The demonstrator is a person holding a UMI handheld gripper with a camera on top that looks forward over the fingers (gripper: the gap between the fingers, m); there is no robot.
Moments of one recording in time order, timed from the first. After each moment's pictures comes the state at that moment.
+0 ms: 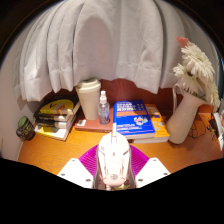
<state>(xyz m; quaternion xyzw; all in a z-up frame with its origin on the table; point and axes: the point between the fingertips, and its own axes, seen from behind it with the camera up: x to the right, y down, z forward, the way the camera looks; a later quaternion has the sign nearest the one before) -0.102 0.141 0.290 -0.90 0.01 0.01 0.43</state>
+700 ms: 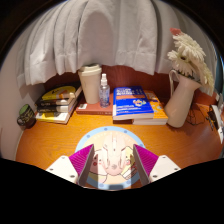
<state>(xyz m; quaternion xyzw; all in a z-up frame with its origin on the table) -0.109 0.085 0.253 -0.91 0.02 0.01 0.40</state>
